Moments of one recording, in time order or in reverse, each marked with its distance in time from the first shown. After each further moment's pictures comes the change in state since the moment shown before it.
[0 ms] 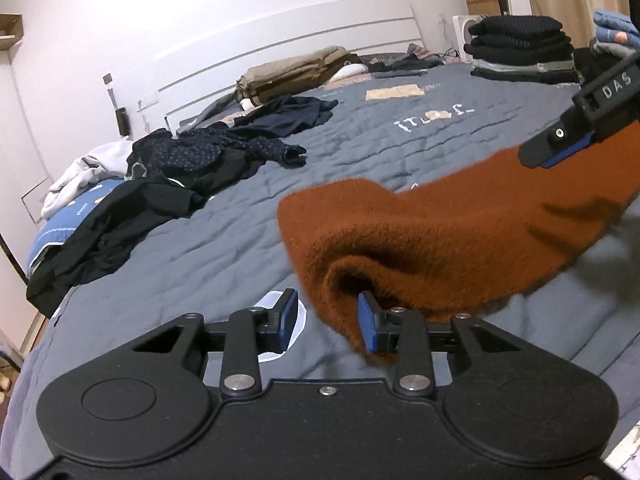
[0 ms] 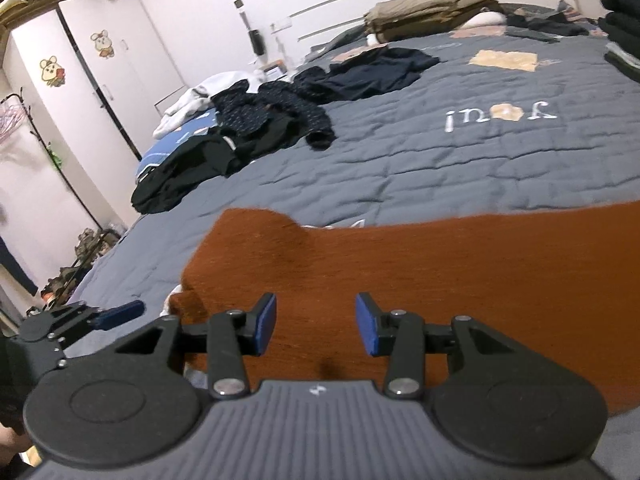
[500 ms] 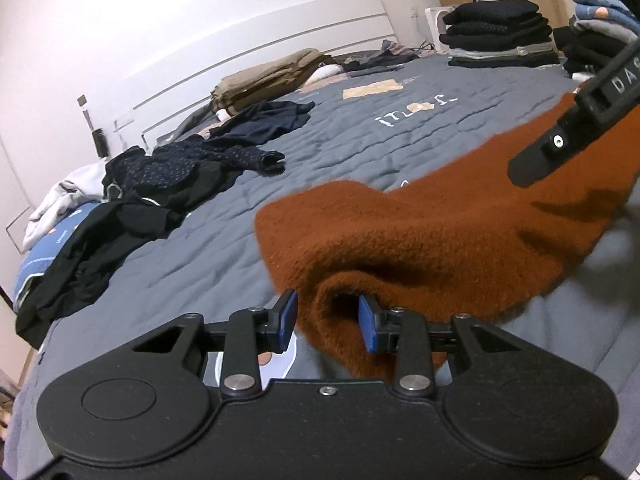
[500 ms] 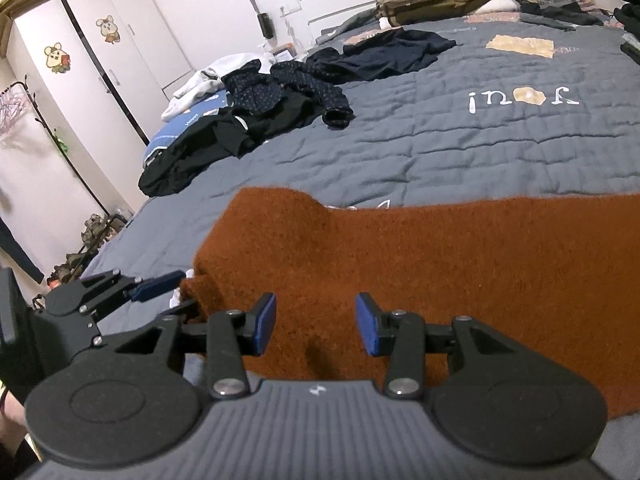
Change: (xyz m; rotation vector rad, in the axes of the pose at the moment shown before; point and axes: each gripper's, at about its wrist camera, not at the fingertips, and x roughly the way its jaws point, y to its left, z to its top) left arm 0.031 -0.002 0.004 0.074 -0.017 -0.056; right arm 0.016 0.011 -0.006 0.000 0.049 0.012
